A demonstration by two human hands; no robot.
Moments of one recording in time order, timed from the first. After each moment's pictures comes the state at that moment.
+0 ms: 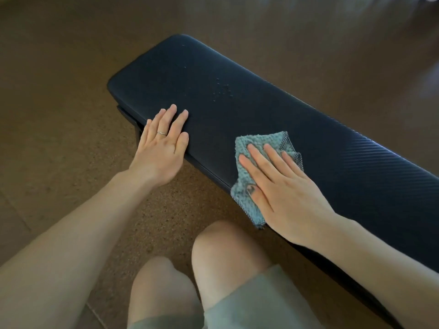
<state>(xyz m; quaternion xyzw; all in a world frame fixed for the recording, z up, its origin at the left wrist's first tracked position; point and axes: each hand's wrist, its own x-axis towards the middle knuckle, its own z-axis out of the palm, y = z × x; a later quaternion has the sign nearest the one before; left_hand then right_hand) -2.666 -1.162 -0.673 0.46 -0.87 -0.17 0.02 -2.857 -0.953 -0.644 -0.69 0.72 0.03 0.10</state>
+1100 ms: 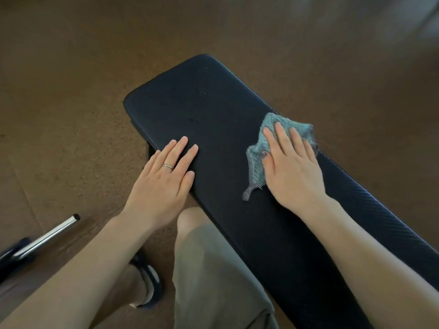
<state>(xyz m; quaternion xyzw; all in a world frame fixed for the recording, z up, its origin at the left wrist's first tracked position) -2.665 -1.149 -0.657 0.48 -0.87 -0.15 0.00 -2.926 -1.079 -0.645 -0.59 0.80 0.00 0.11</state>
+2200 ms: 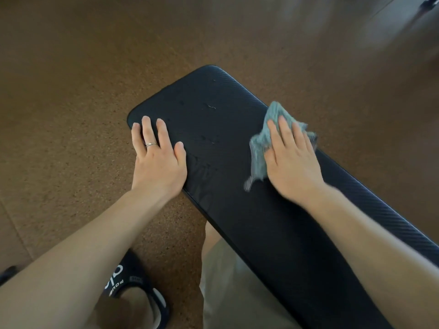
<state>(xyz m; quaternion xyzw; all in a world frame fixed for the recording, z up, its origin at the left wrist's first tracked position) -2.678 -1.238 -0.660 0.62 -0.75 -0.20 0.07 -2.911 -1.143 -0.650 -0.57 0.81 -0.03 0.11</state>
